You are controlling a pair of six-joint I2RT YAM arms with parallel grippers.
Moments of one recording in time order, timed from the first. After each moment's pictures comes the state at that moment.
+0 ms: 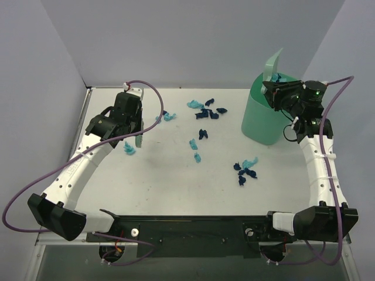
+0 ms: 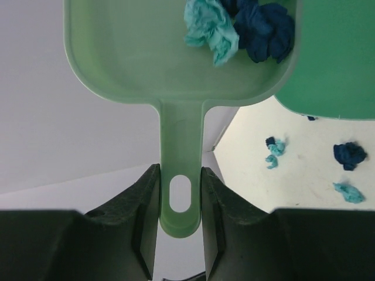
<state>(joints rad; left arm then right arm) -0.46 1.33 1.45 -0.90 -0.34 -0.23 -0.07 1.27 1.34 -0.36 -0.25 1.33</state>
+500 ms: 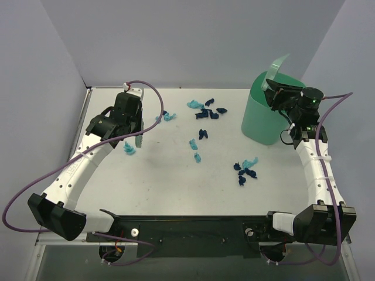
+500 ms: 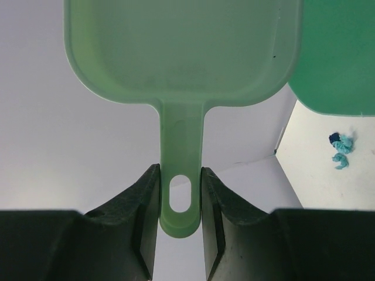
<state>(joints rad) -0.46 1.33 1.45 -0.90 -0.34 -0.23 -0.09 1.24 1.17 -0.13 -0.23 1.68</state>
